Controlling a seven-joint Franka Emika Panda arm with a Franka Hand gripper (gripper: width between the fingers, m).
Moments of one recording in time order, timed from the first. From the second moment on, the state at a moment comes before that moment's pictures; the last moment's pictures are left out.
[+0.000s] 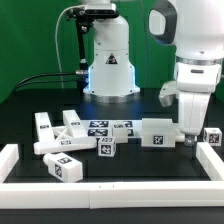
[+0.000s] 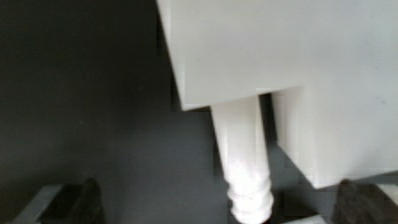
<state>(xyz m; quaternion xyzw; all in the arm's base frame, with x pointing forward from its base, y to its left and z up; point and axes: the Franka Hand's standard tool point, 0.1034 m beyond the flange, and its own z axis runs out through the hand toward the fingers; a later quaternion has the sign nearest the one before) 0.437 0.144 0.018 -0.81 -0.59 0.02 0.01</state>
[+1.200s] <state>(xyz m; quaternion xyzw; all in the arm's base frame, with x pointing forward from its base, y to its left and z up) 0.434 0.140 0.014 -0.82 -0.58 0.04 0.02</state>
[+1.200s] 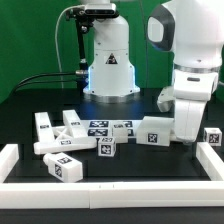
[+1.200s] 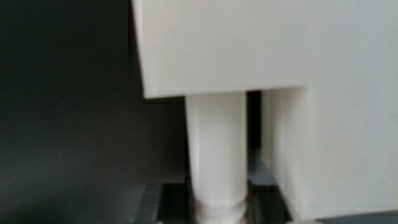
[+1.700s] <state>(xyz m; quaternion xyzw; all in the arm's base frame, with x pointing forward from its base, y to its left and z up) 0.460 0.113 0.068 -0.83 -0.55 0.07 0.02</state>
